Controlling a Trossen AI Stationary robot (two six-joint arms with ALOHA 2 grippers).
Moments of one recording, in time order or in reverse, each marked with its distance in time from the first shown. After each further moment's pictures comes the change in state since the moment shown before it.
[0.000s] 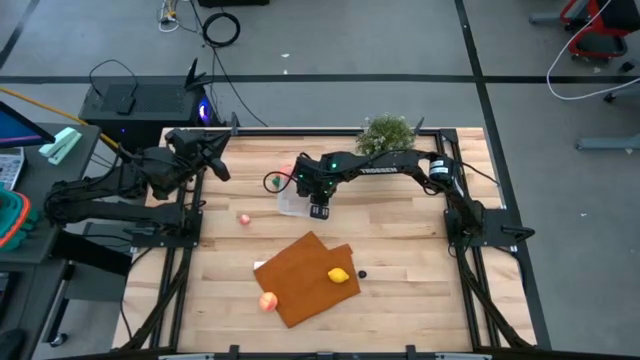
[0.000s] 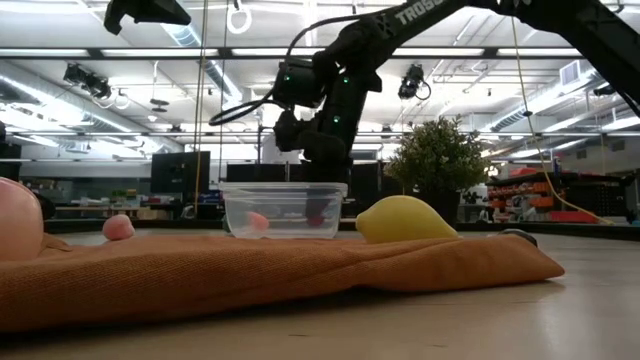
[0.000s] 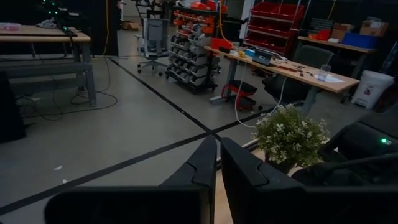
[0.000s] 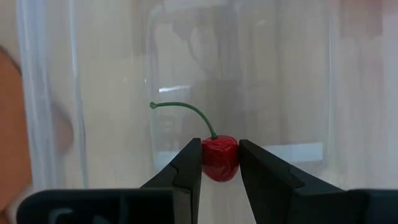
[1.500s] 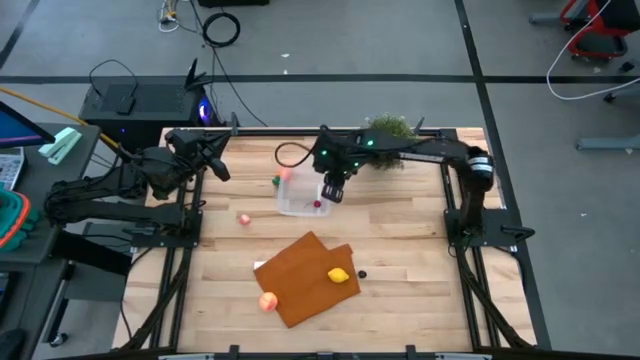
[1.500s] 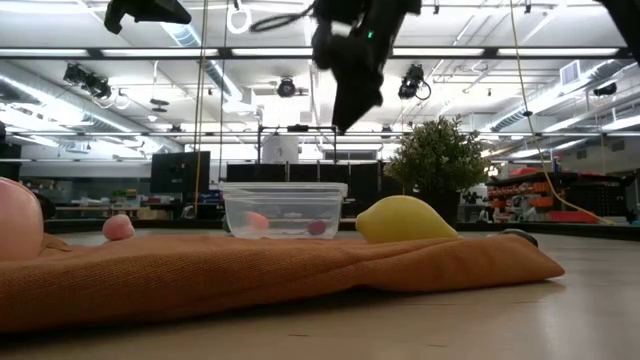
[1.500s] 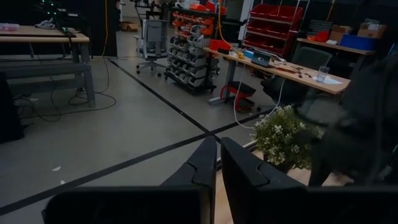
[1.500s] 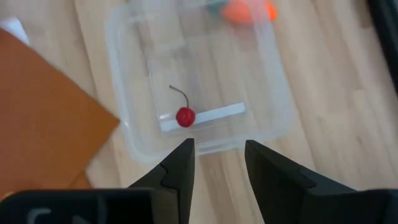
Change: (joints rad) left arm 0.000 0.000 0.000 0.008 0.001 0.001; right arm -0.014 -0.329 0.001 -0.191 0.075 0.151
